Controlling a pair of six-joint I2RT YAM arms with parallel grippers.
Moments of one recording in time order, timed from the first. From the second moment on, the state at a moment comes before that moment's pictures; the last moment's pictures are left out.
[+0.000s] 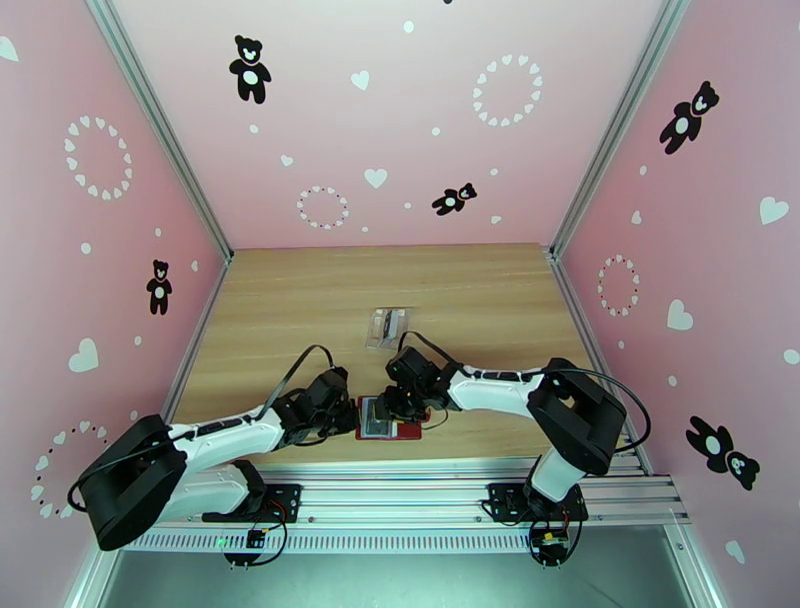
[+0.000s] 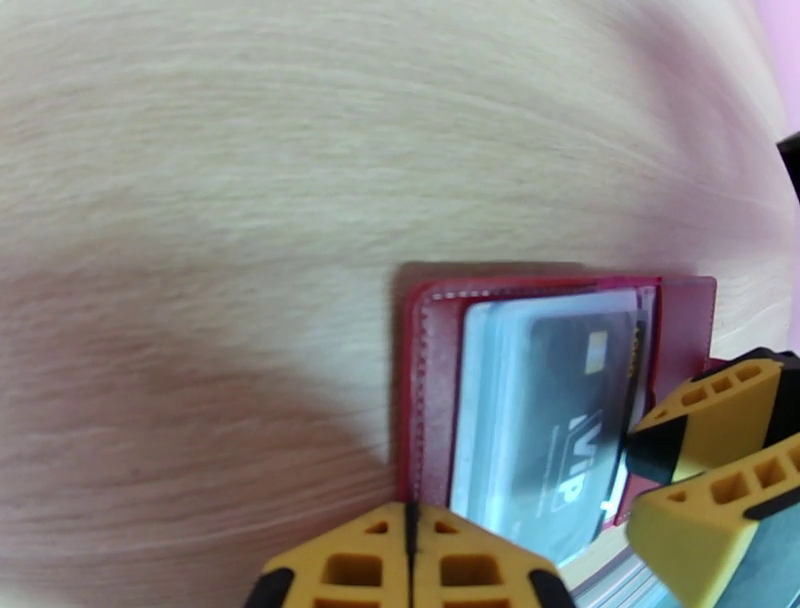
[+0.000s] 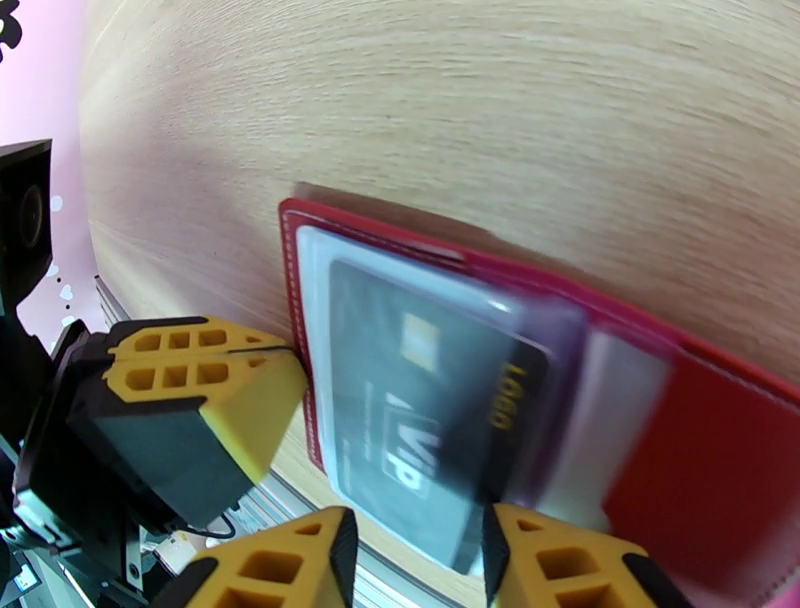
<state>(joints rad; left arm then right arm) -0.80 1.27 0.40 -0.11 0.14 -0.92 0.92 1.68 0.84 -0.22 -0.43 0.92</state>
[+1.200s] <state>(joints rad) -0.80 1.28 0.40 -0.09 0.15 -0.92 0.92 1.70 0.89 -0.36 -0.33 0.82</state>
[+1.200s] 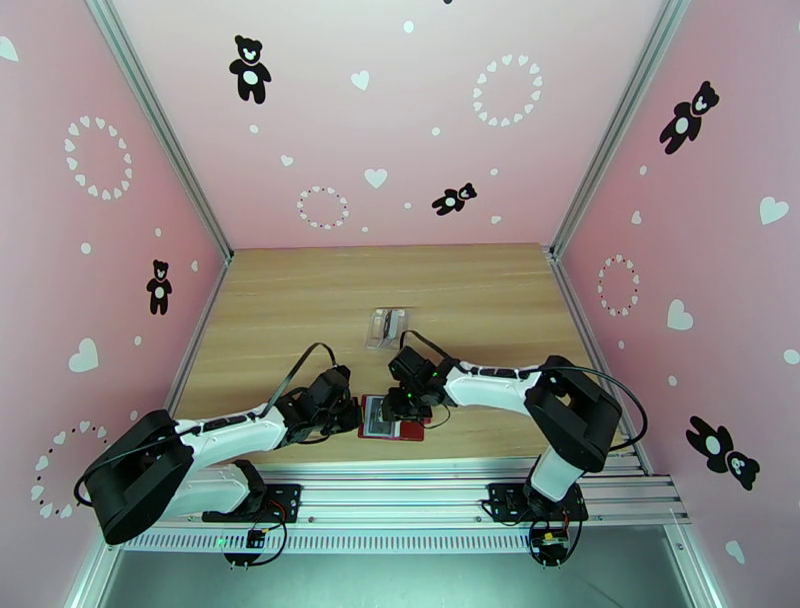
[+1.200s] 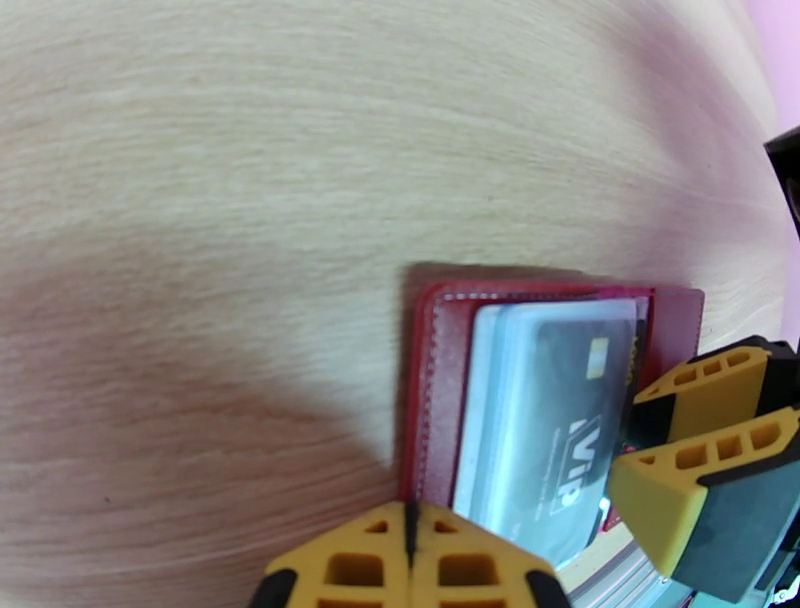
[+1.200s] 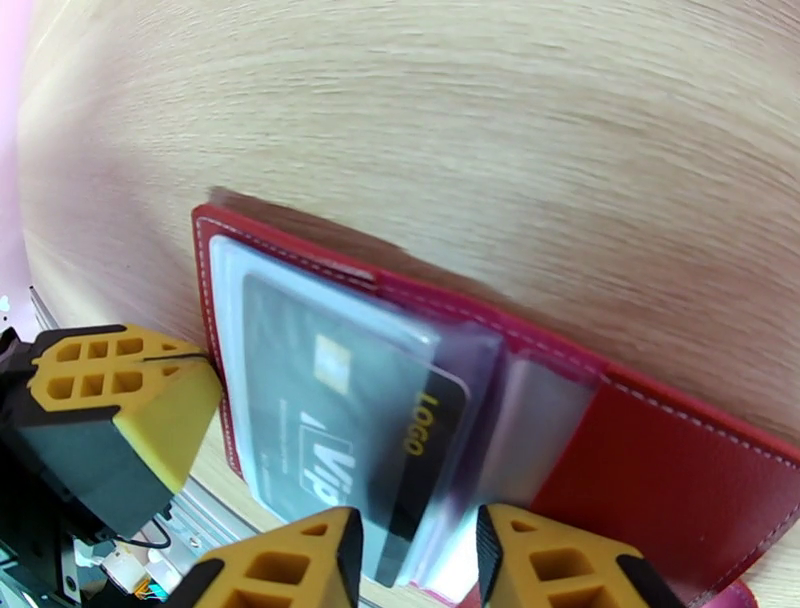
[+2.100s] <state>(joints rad) -0.80 1.28 0.40 -0.09 0.15 -0.92 0.94 1.71 0.93 -0.39 -0.31 0.81</state>
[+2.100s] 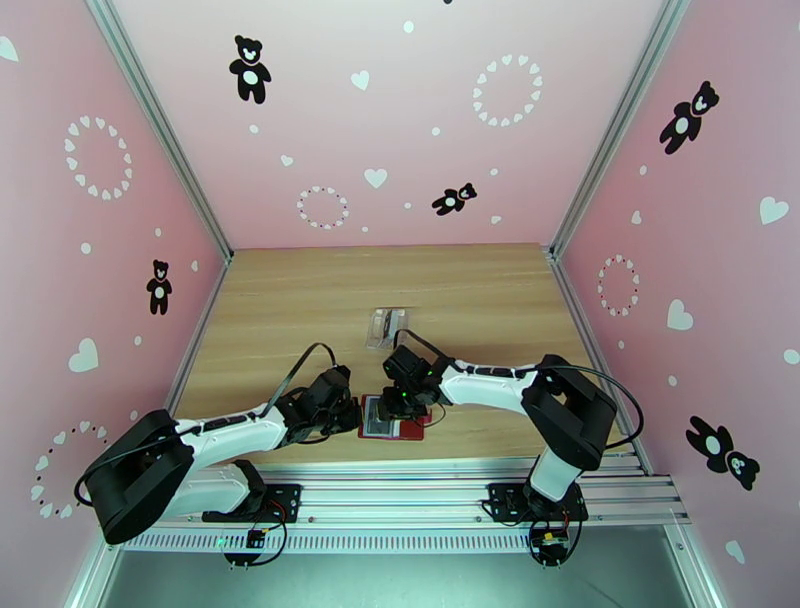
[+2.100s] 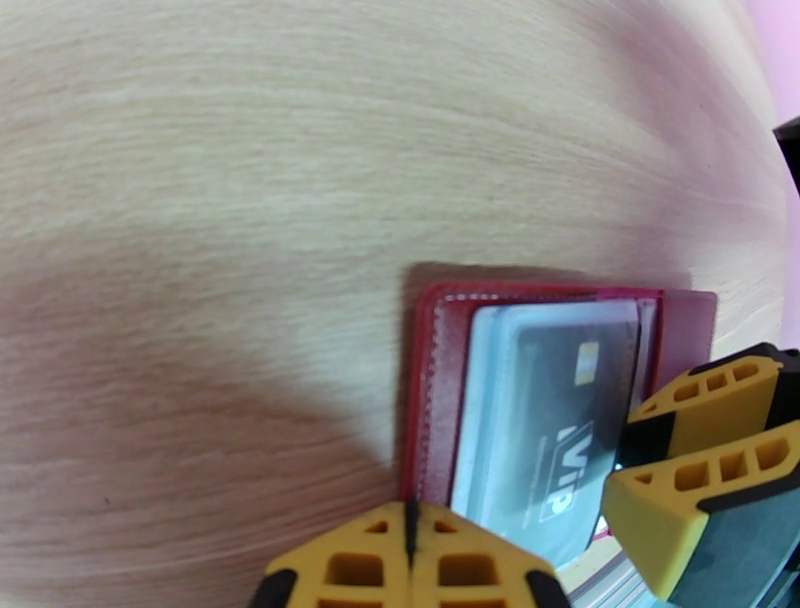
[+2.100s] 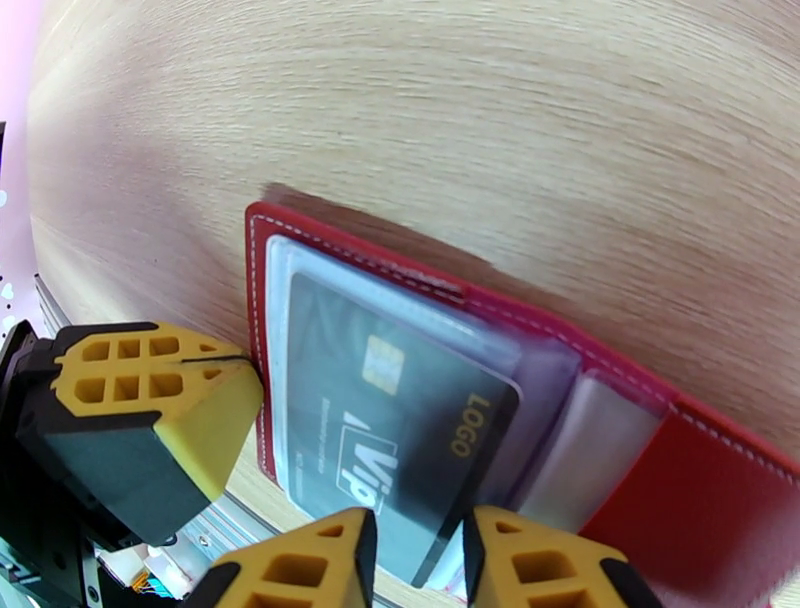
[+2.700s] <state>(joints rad) -0.80 1.22 0.40 -0.18 0.14 -0.92 0.94 1.69 0.93 -0.43 -0.27 0.78</state>
